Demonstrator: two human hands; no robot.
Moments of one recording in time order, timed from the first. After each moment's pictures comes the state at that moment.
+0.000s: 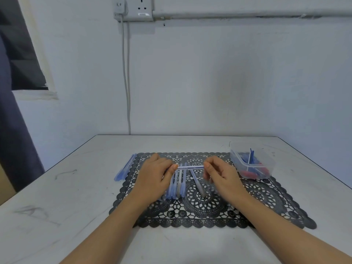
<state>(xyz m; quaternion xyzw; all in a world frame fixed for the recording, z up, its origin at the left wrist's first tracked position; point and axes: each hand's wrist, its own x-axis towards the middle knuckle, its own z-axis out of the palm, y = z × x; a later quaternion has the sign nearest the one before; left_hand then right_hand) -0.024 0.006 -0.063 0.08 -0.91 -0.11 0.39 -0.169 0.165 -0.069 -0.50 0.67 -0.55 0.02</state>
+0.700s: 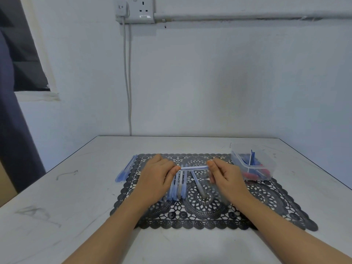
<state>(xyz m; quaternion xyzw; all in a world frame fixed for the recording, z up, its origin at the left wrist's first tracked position) -0.027 0.002 -0.064 0.06 -0.91 -0.07 0.40 -0.171 0.167 -0.067 -0.51 0.67 -0.53 -0.08</state>
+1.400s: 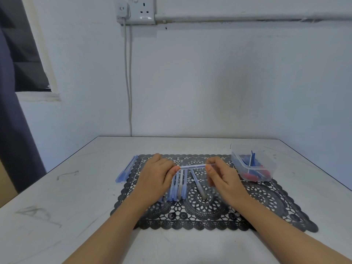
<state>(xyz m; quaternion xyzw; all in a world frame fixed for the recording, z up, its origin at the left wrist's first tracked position) -0.028 0.000 -0.065 0.06 -0.90 -0.06 0.43 -0.169 0.167 -0.069 -0.54 0.65 -0.54 -0.04</state>
